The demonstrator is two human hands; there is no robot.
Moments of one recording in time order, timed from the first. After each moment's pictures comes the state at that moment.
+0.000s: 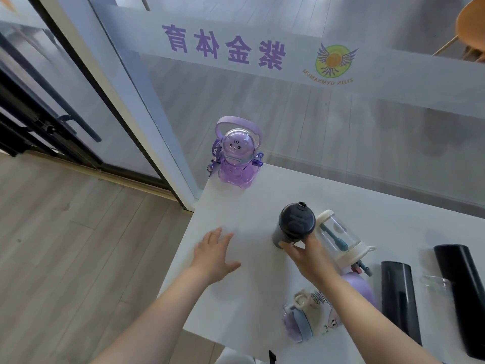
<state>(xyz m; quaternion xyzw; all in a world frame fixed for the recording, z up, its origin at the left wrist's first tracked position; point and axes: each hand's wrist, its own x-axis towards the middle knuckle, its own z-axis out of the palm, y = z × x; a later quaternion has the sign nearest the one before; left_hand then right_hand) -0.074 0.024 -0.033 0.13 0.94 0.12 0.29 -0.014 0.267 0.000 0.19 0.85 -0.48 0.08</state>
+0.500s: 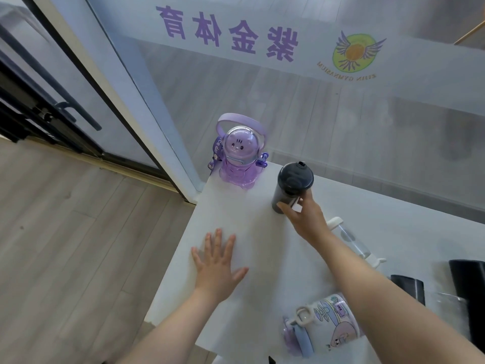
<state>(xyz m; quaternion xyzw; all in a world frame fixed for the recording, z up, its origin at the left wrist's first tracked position) -0.054 0.037 -0.079 0.10 0.97 0.05 0.24 -0.123 0.285 -0.015 0.19 0.86 -0.48 0.05</state>
